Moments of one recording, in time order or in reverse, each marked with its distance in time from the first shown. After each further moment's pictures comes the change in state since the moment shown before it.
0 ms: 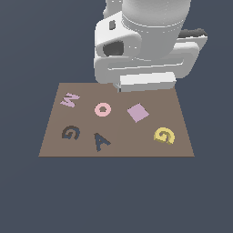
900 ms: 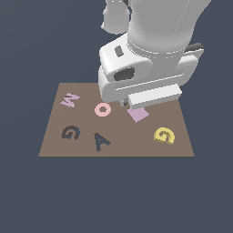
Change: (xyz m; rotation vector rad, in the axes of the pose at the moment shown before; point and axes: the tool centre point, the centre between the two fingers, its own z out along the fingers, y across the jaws) arm 0.022 -0.006 0.019 -0.004 -0.002 -0.189
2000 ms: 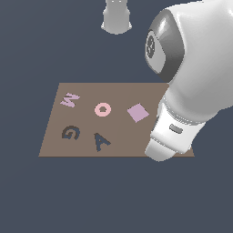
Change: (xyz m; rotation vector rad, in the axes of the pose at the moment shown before) arm 0.077 -0.050 0.078 -0.019 -0.010 -0.771
